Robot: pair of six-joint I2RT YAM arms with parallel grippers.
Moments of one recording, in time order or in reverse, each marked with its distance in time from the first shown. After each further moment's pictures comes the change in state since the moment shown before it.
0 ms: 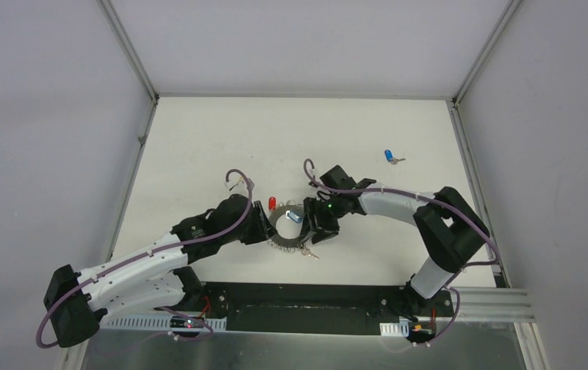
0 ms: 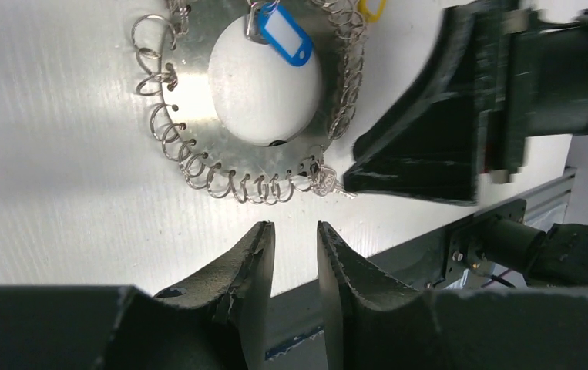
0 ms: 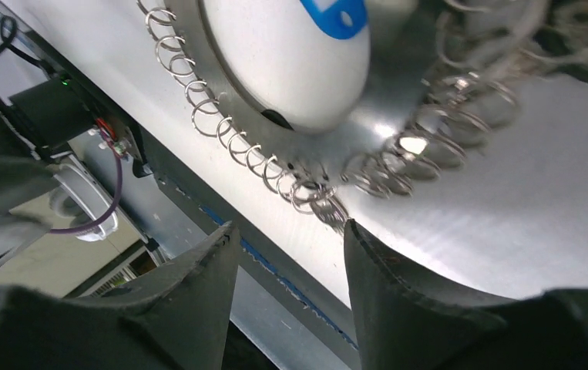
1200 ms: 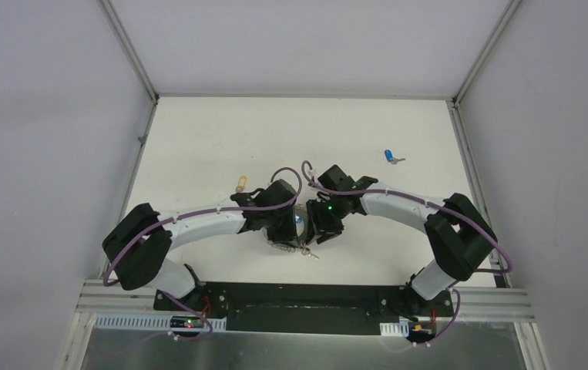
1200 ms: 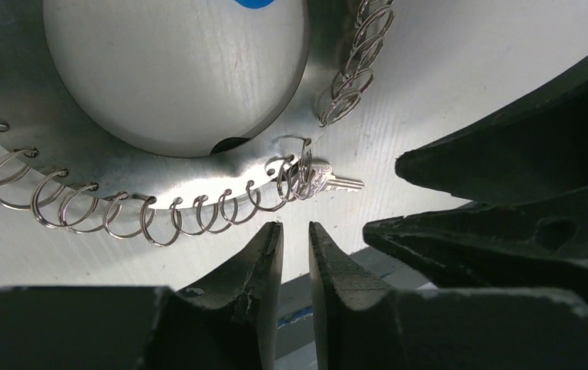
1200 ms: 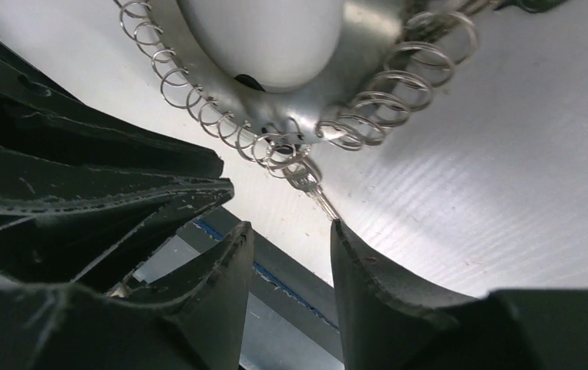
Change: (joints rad) left arm 0.000 0.603 0.242 0.014 0.287 0.009; right arm -0.002 -0.106 0.012 -0.164 0.114 -0.077
